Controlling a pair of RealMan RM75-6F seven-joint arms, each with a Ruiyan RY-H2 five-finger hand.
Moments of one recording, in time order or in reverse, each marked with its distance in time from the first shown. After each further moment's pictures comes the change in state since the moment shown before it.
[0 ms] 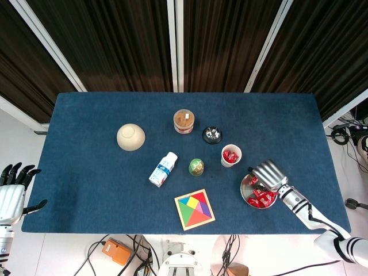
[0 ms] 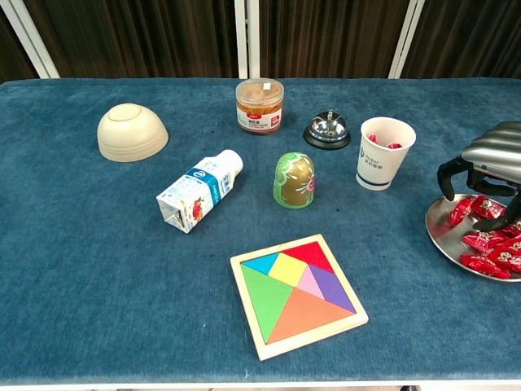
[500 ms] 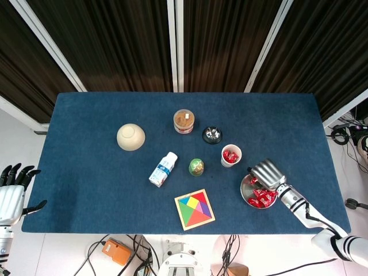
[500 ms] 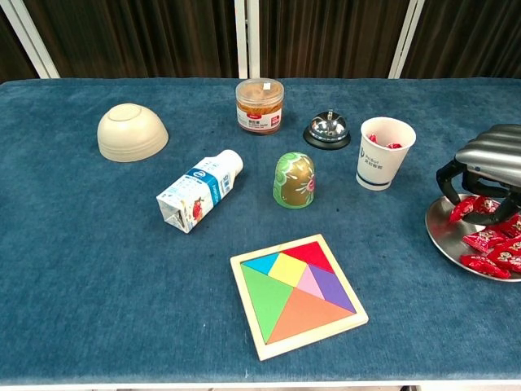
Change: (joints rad) left arm 0.003 -0.005 0.001 0.013 -0.002 0.002 -0.013; right arm 0.004 -0.019 0.010 0.016 0.014 -0.010 -0.003
